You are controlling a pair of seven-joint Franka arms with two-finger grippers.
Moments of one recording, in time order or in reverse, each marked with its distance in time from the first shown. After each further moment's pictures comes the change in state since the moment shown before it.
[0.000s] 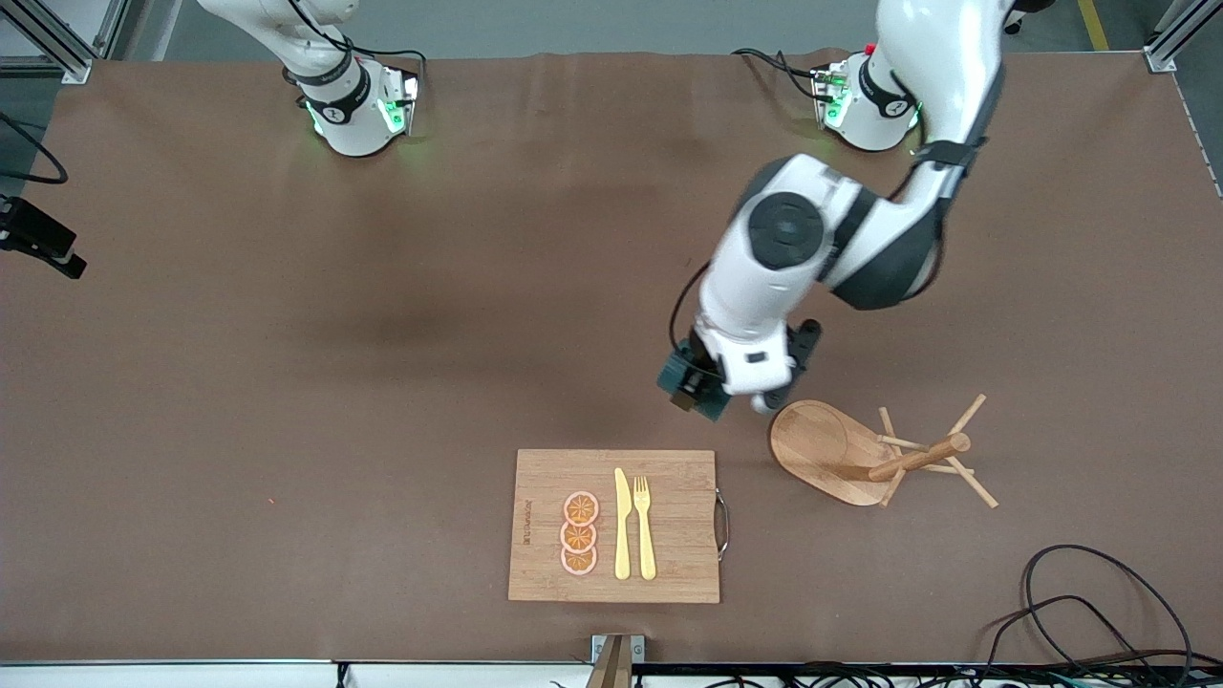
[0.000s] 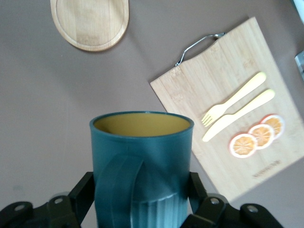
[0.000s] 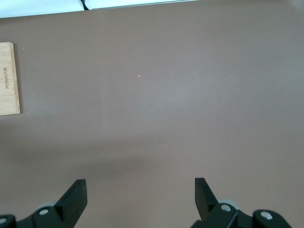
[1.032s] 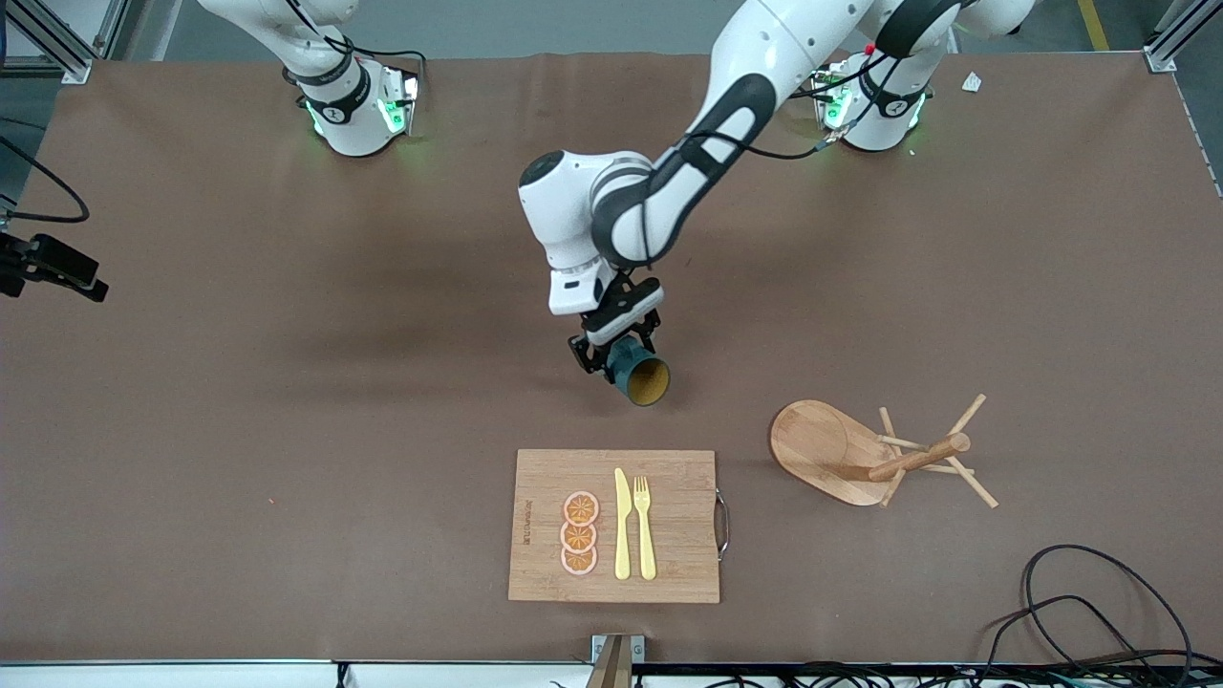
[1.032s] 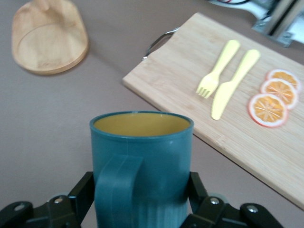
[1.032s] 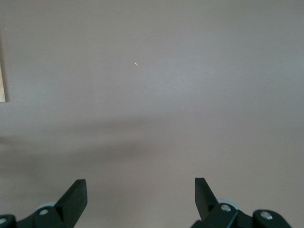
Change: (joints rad) left arm -0.323 0.241 0.005 -0.009 0.805 0.003 -0.431; right arm -0.015 0.087 -0.003 -0.002 0.000 0.000 -0.049
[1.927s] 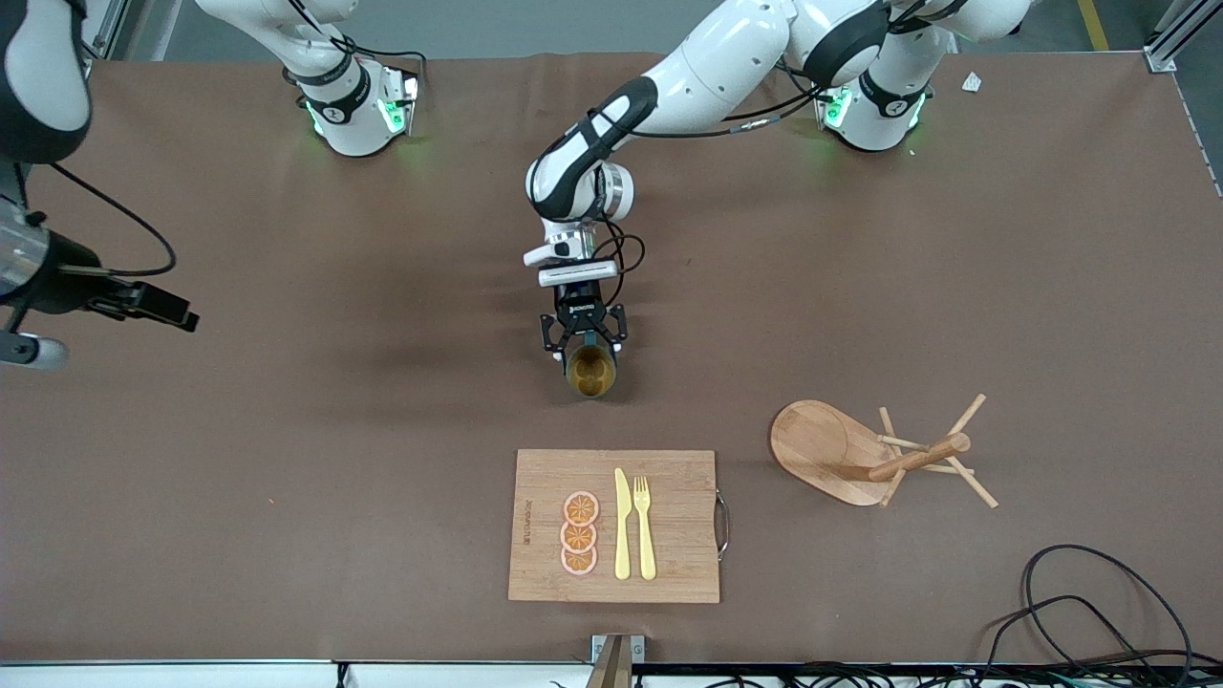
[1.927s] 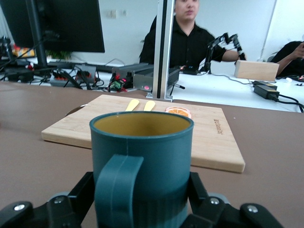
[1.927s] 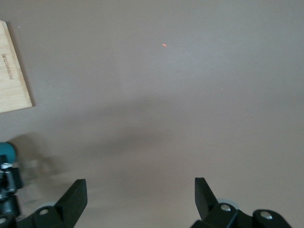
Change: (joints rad) left arm -0.157 0.234 0.007 -0.054 0.878 -0.193 -0.419; right arm 0.102 0.074 0.027 -0.003 0.079 0.001 0.275
